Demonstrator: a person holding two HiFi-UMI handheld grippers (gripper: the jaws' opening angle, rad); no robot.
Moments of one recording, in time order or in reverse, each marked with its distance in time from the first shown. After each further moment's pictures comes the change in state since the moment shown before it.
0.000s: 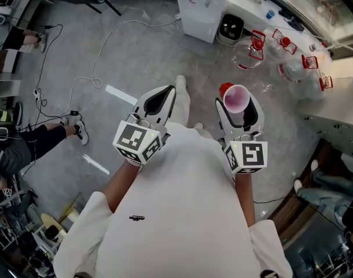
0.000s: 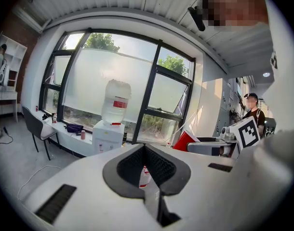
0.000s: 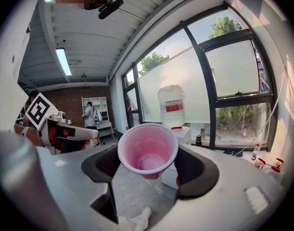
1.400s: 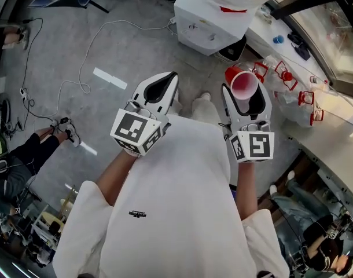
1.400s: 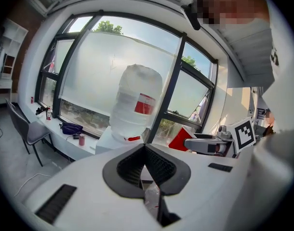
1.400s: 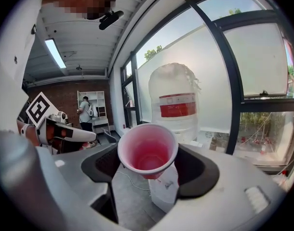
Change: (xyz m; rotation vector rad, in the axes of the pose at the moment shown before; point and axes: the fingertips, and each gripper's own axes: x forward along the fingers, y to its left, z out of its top) left arm 0.252 0.207 0.127 -0.097 0.035 0.010; right arm 0.330 -0.126 0.100 -0.073 0.055 0.058
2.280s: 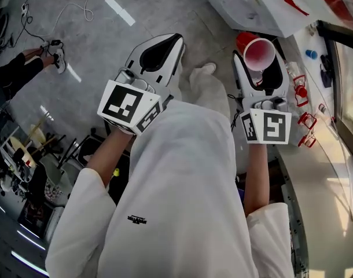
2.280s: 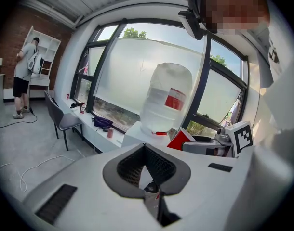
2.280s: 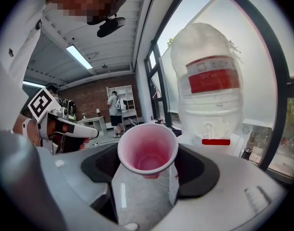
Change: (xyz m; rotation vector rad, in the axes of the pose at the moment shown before) left arm -0.016 0.043 -0.040 -0.156 -0.049 0.334; right arm 0.081 0.029 -0.043 -0.058 0.095 0.390
